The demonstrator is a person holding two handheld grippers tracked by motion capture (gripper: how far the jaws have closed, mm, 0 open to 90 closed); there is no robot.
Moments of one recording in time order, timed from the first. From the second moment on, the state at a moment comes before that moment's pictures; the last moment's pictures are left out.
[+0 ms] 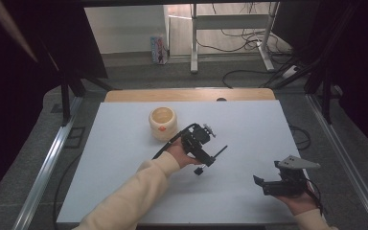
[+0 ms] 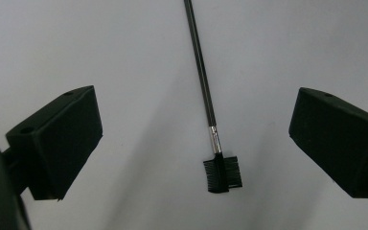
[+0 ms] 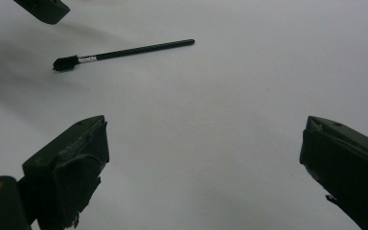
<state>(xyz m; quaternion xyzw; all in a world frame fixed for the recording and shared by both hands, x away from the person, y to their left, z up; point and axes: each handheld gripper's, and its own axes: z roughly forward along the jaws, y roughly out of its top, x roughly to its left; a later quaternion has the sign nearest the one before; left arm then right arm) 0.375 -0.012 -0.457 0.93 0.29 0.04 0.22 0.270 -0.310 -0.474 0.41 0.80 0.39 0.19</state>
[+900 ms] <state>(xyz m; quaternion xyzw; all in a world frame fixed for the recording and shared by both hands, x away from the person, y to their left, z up) 0.386 -0.035 -0.478 0.95 0.28 -0.02 0.15 0.271 -0.311 -0.474 0.41 0.80 0.38 0.19</state>
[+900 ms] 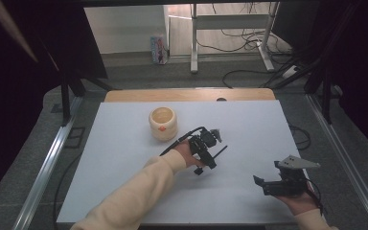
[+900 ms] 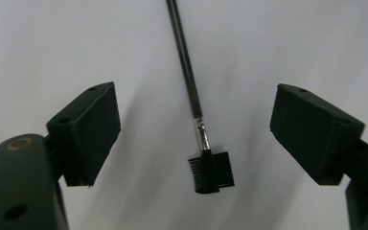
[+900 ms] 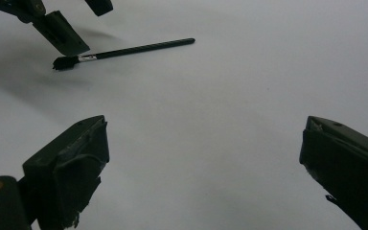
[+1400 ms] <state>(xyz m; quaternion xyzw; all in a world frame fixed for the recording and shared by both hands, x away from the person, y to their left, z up) 0.384 -0.039 -0.485 0.96 0.26 -0.04 0.13 0.271 -0.310 -0.474 0.41 0.80 0.38 0.19</state>
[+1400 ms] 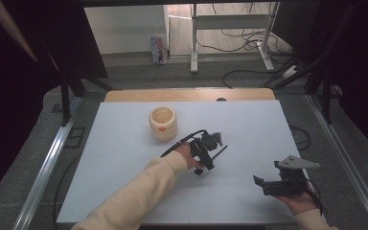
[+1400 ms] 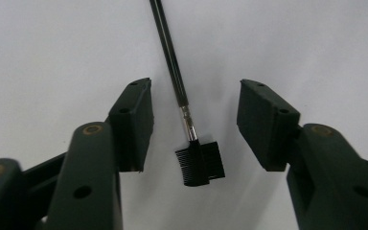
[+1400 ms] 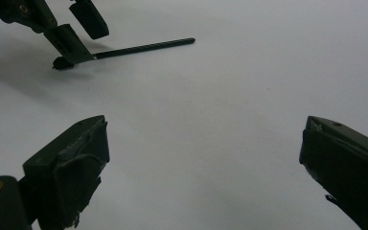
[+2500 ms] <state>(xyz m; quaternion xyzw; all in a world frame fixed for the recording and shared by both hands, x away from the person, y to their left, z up) 0.383 -0.041 -0.496 0.96 0.26 -0.02 0.11 0.271 -0.310 -0.474 0.41 0.81 0.38 0.19</state>
